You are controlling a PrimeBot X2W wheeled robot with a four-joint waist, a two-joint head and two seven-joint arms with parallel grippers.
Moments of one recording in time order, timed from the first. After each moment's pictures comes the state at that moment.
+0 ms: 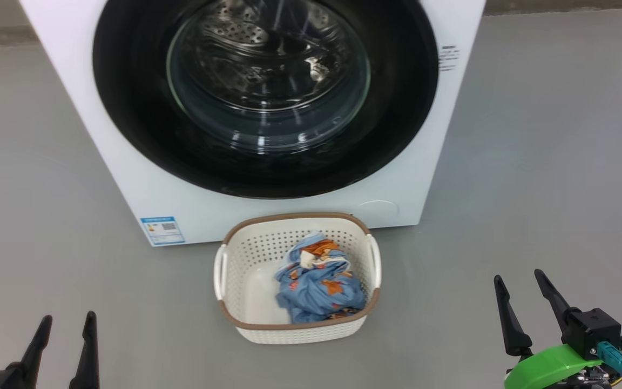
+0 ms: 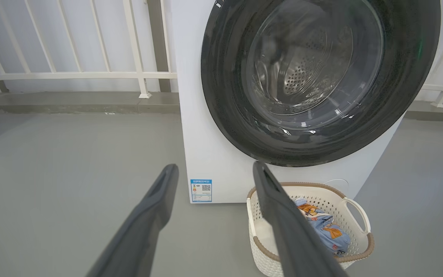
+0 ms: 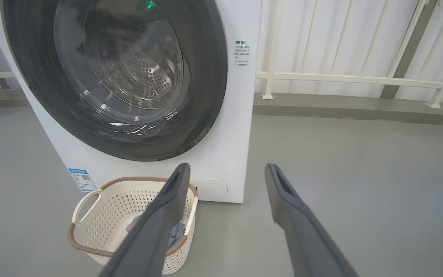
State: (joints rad) left arm 0.00 0.22 0.00 0.27 -0.34 -0.13 -0.25; right arm -0.06 -0.04 -0.13 0.24 0.02 0.13 -0.25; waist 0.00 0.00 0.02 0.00
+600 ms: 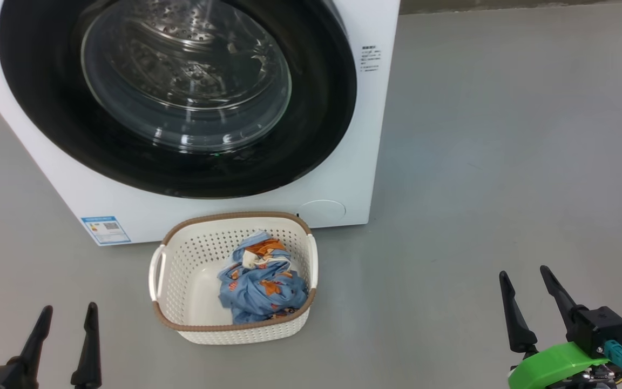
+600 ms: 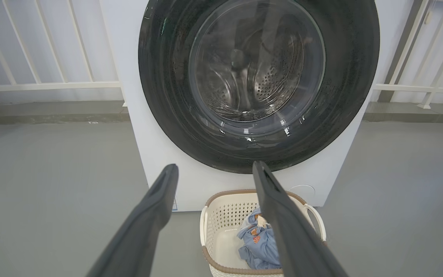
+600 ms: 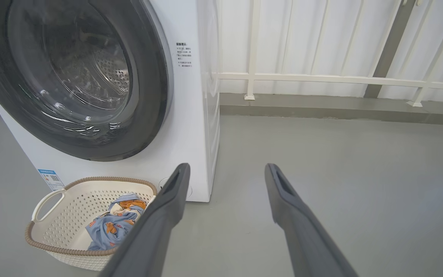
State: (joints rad) left arm 0.00 0.20 0.02 0.22 -0.30 -0.13 -0.25; right arm -0.06 -0.04 -0.14 0.23 0.02 0.13 -0.25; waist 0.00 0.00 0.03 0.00
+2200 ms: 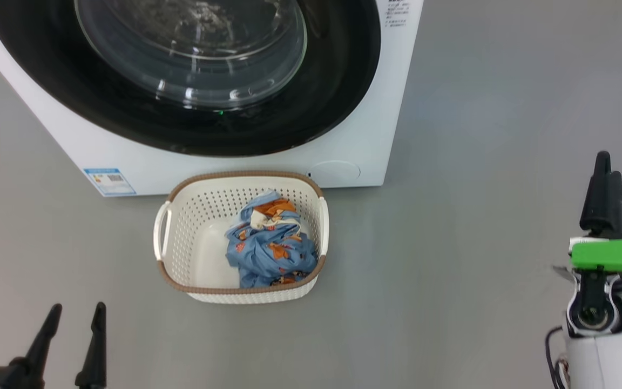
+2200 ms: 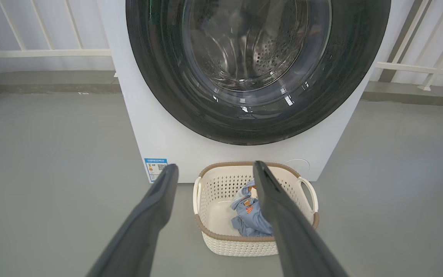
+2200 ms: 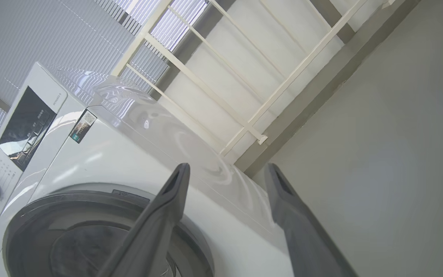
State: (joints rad) left arm 0.02 0.25 -0.05 0.18 -0.38 -0.13 -0.25; right arm -0.40 -0.05 -0.27 0.35 0.85 0.13 -0.26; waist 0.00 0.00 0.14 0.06
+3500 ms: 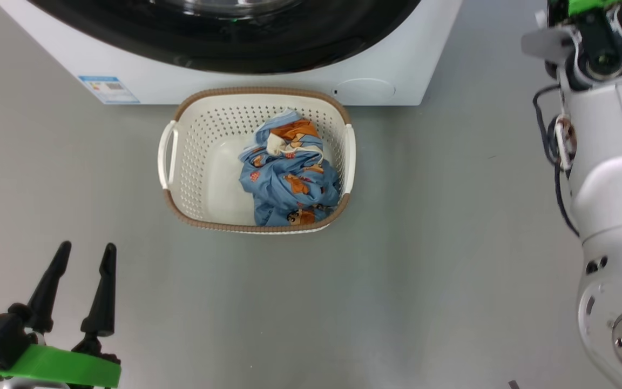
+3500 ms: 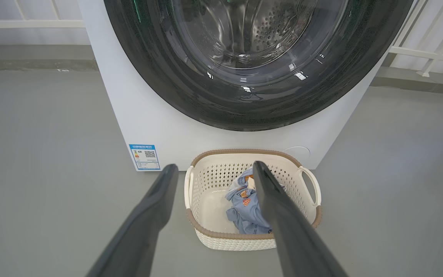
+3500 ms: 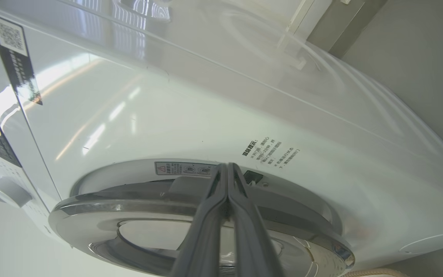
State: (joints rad) left arm -0.11 0.30 -0.13 0.13 -0.47 -0.13 -0.25; right arm -1.23 -0.07 -0.25 0.91 1.03 0.13 0.15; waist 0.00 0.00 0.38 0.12
